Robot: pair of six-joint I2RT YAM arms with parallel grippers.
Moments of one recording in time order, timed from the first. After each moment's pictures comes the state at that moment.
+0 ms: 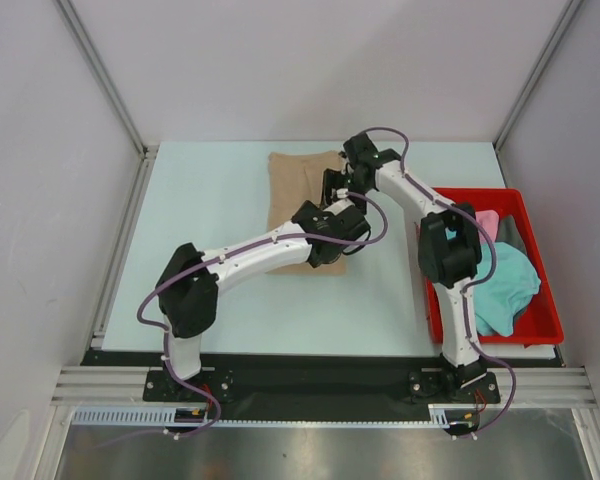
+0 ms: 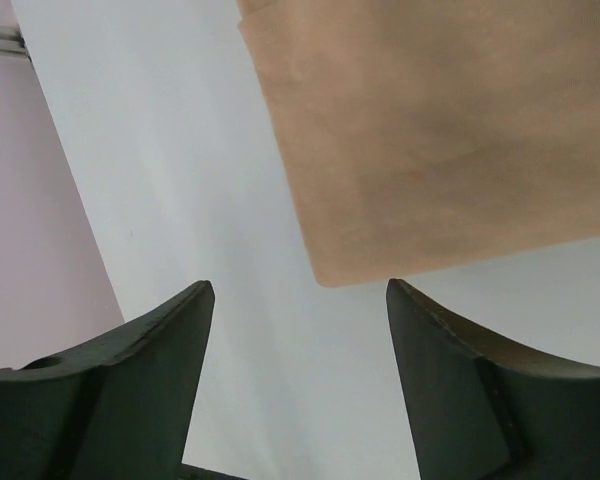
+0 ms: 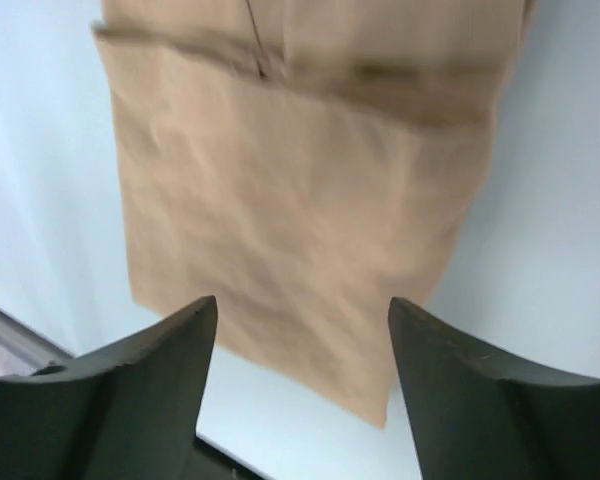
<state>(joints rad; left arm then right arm) -0.98 1.89 1.61 -0.95 -0.80 -0.21 0.43 2.24 2.00 -0.85 -0.34 0.47</state>
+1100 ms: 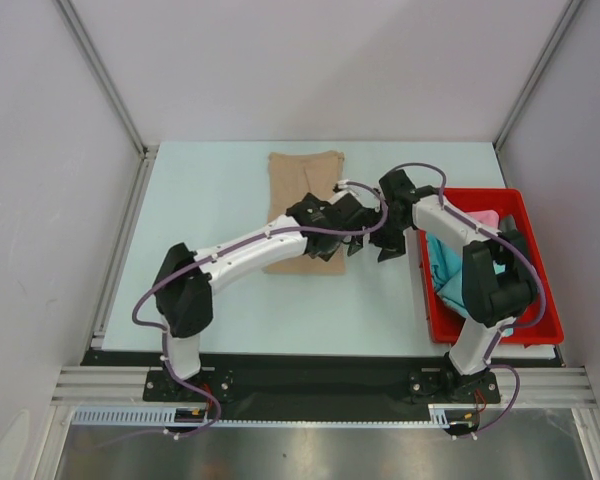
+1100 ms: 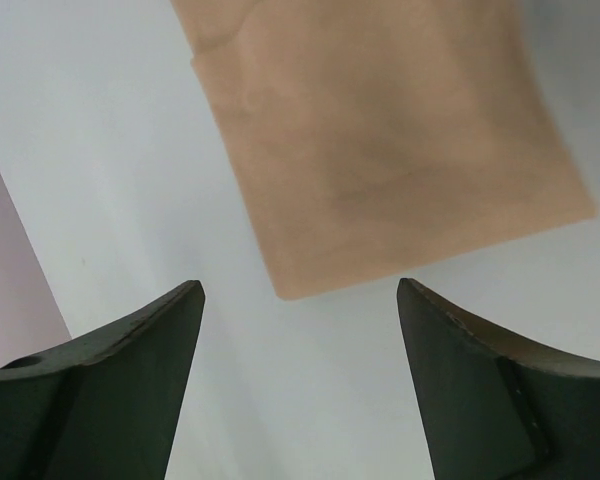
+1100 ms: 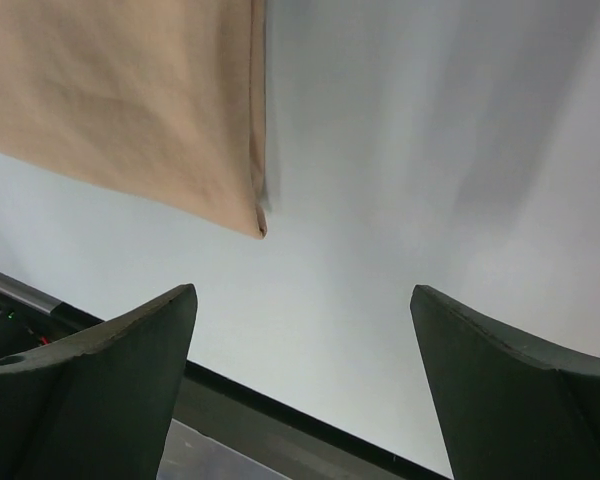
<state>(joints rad) -0.98 1.90 1.72 -0.94 -0.69 -0.20 0.35 1.77 1.30 -0.75 -0.33 0.39</state>
